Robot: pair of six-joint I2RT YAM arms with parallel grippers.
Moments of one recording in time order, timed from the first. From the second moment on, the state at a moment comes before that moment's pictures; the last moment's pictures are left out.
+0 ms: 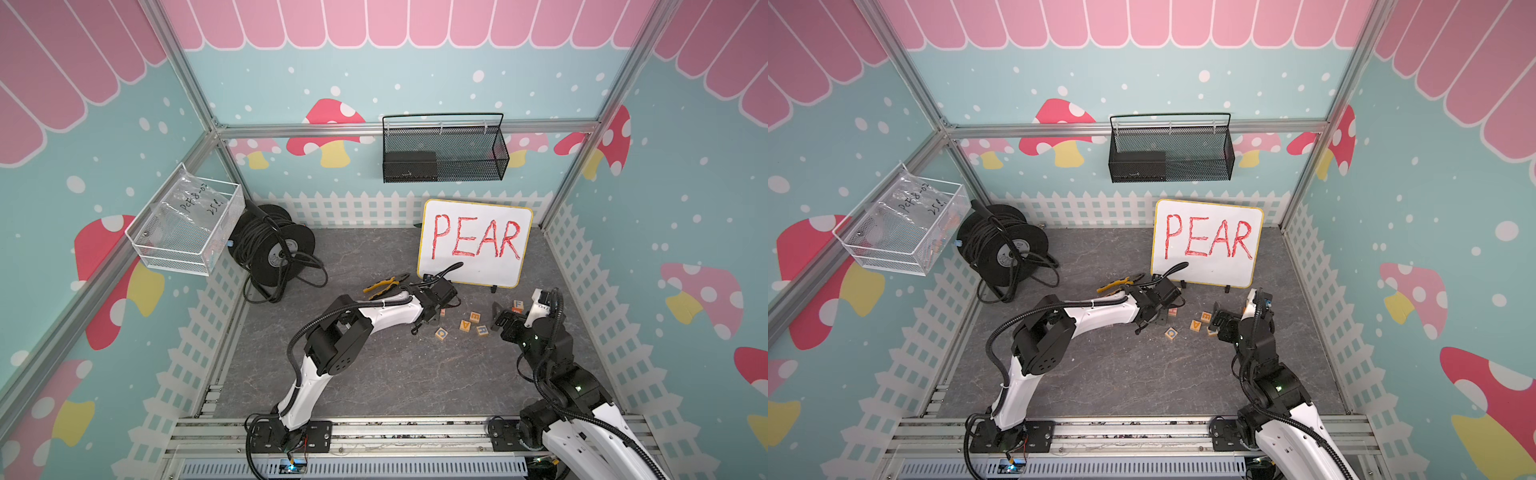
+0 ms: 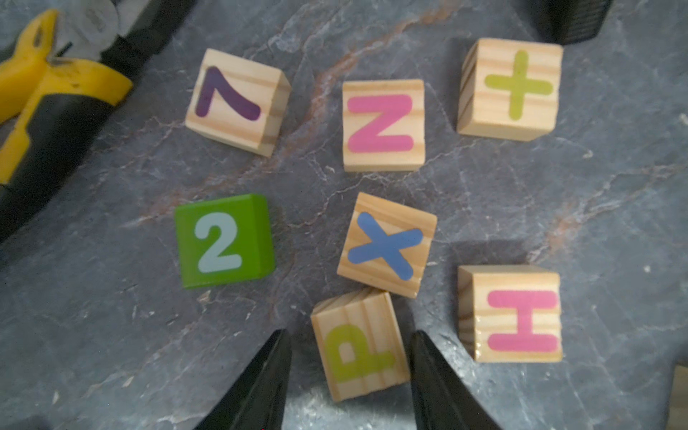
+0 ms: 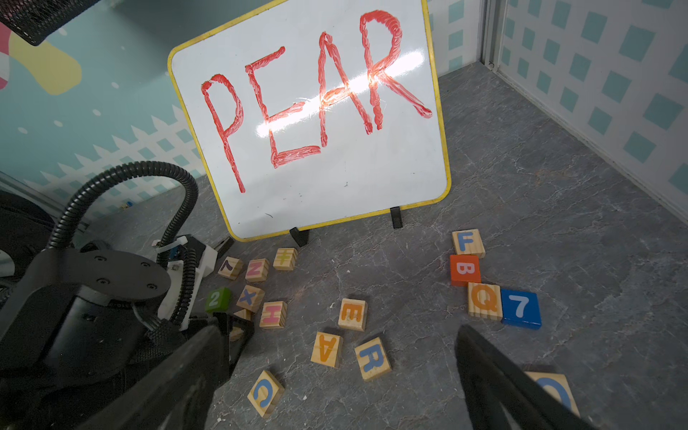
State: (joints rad) left arm -0.89 2.20 1.62 -0.61 -0.32 -0.64; right arm 0.41 0.49 0.51 -0.42 0.35 0.52
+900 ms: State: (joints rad) left arm -0.88 2.12 1.48 -0.55 -0.34 -0.50; right arm 0.41 0.46 0.51 -0.48 0.35 0.53
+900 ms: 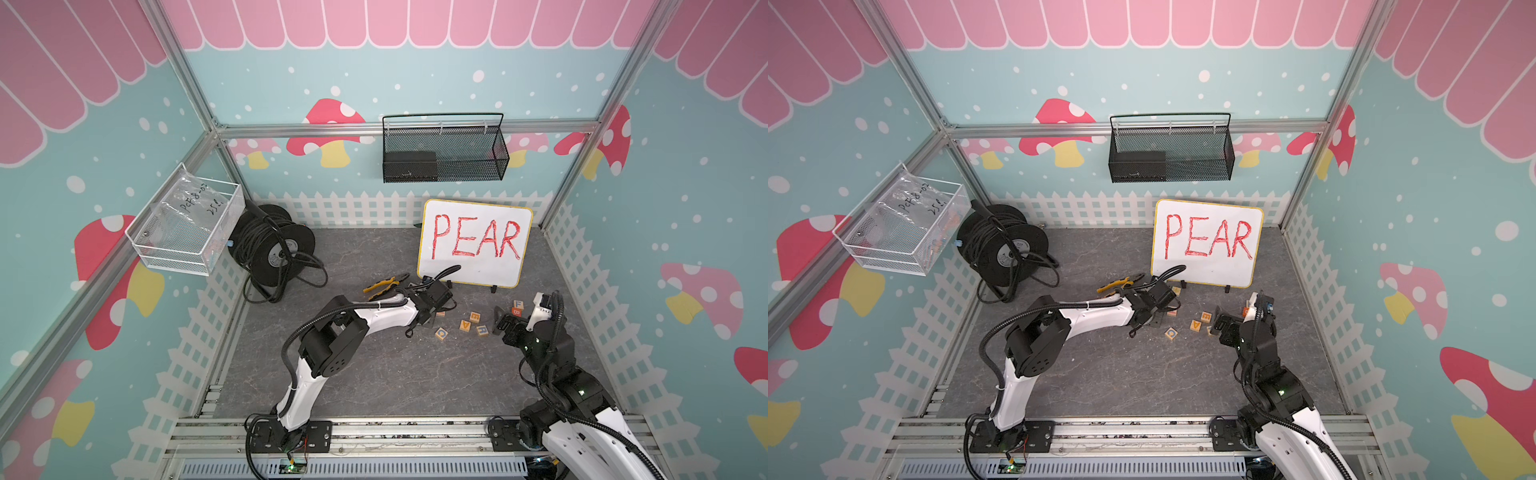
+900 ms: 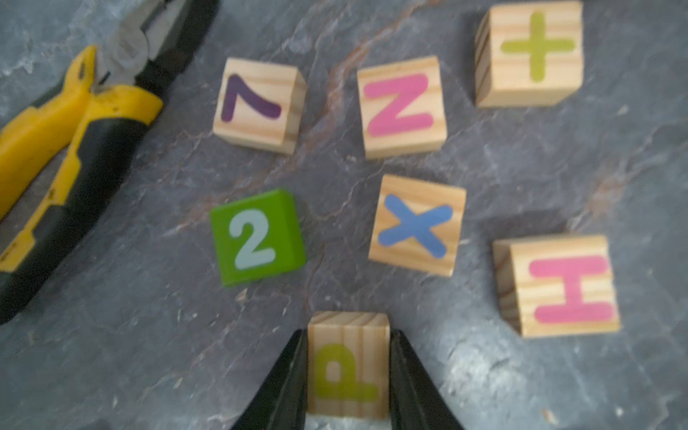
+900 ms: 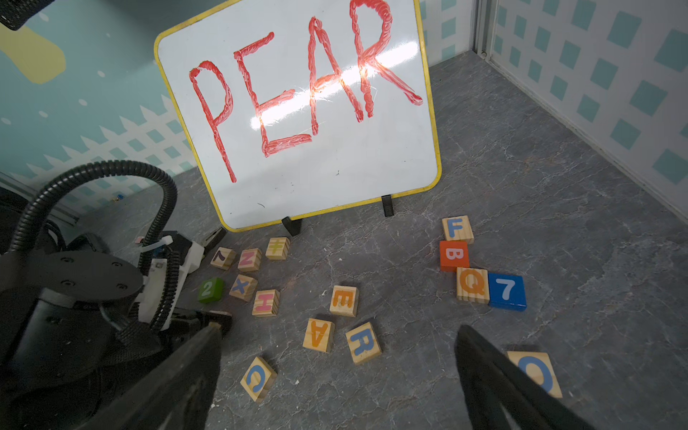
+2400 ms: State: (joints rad) left arm -0.96 1.66 0.88 -0.39 -0.08 -0.20; right arm 0.41 0.65 0.50 -0.33 0.24 0.55
